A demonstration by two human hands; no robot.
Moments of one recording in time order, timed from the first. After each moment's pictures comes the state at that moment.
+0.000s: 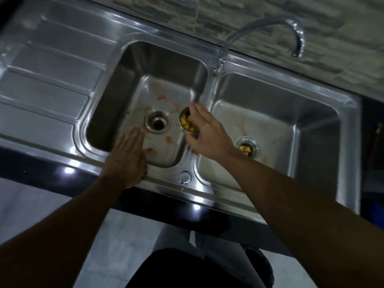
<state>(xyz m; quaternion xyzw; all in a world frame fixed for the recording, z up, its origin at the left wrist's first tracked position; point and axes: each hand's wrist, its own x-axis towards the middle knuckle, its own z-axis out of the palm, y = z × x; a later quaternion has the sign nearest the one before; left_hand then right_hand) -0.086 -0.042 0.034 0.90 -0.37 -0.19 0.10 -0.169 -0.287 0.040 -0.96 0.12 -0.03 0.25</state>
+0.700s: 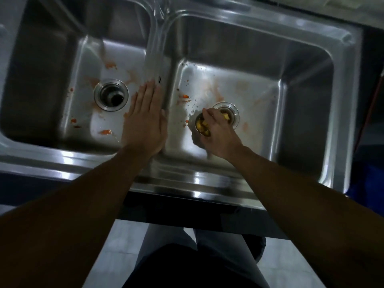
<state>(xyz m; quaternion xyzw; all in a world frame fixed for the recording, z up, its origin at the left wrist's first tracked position) -0.156 -0.214 -0.016 0.90 -0.40 -0.11 0.15 -0.303 -0.389 -0.061 -0.94 0.22 0.11 0.24</state>
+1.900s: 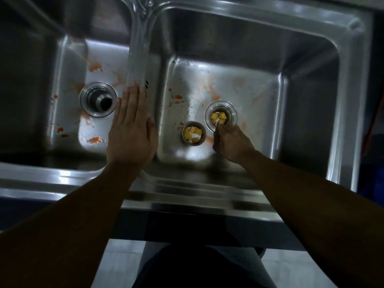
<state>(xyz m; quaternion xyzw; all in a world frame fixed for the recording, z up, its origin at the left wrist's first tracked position) -0.151 -0.214 -0.029 0.90 -0.41 -0.07 0.15 -0.340 -0.430 -0.101 -0.92 0.27 0.21 0.21</state>
